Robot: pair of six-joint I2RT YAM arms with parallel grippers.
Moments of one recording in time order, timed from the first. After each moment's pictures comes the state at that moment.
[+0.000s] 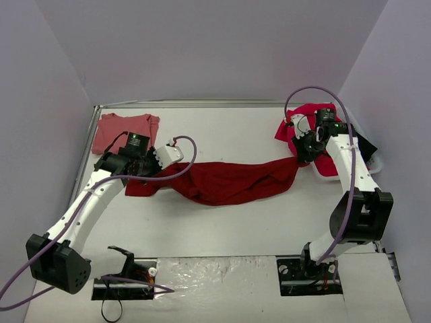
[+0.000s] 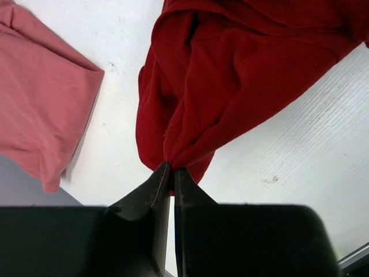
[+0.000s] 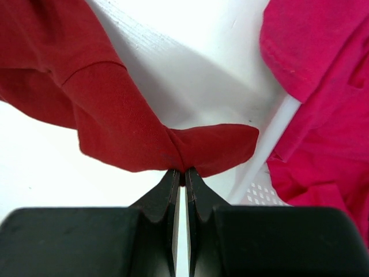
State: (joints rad) left arm -0.34 1.21 1.15 -0.86 0.10 0.75; right arm -0.05 1.55 1.37 -0.94 -0.26 -0.61
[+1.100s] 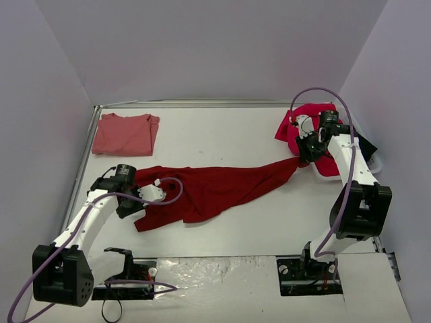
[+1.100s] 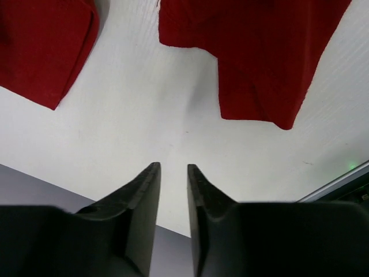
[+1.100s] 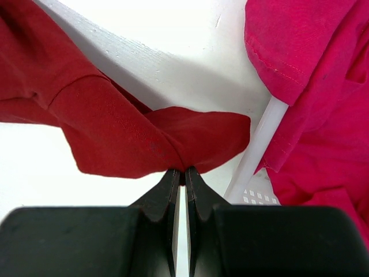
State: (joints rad) left arm -0.13 1.11 0.74 -0.96 0.01 1.02; right arm -0.11 1.60 1.33 -0.87 -0.28 -0.58
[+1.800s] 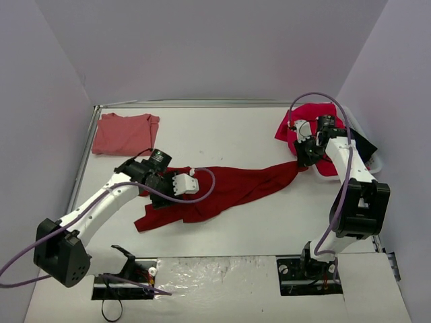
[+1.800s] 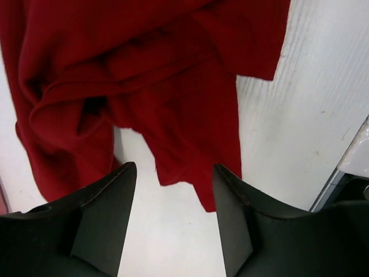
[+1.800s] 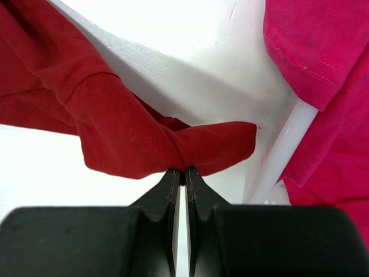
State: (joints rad) left arm -0.49 1.26 1.03 -0.99 0.23 0.86; right arm -0.11 1.62 1.27 -0.82 -0.30 -0.57
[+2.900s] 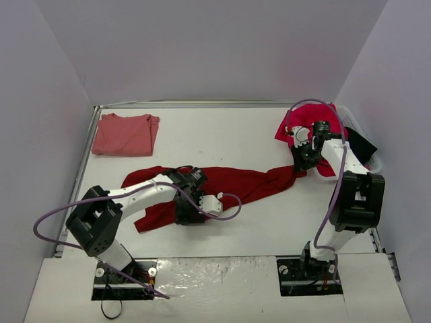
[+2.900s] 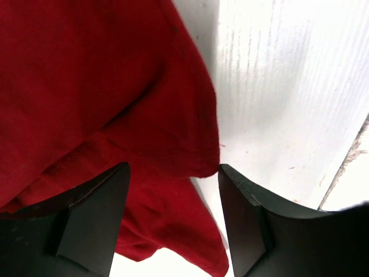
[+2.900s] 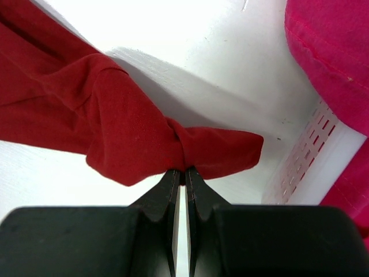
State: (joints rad) left arm -0.79 1.57 1.02 -0.85 0.21 0.79; right arm -0.10 1.68 1.20 -0.74 -0.31 -0.53
